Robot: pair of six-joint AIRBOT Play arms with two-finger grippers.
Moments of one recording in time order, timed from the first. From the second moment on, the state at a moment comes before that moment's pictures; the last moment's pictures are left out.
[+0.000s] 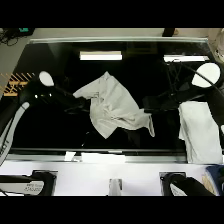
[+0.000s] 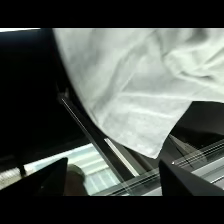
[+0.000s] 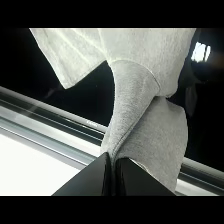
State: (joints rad) left arm -0.22 -1.51 1.28 1.02 -1.33 -1.58; right arm 0.24 -1.14 1.39 -1.21 1.57 1.62
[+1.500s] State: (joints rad) left arm -0.19 -1.03 1.21 0.72 -0.83 -1.24; right arm 0.24 -1.11 1.63 -1.32 1.37 1.62
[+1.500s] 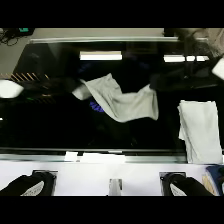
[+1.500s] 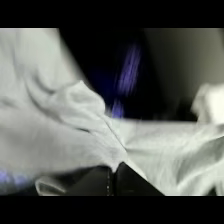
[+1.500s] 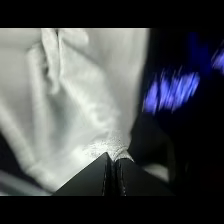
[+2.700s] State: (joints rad) left arm 0.06 -0.74 1.62 1.05 -1.13 -1.35; right arm 0.24 -1.02 1.98 -1.83 1.20 1.71
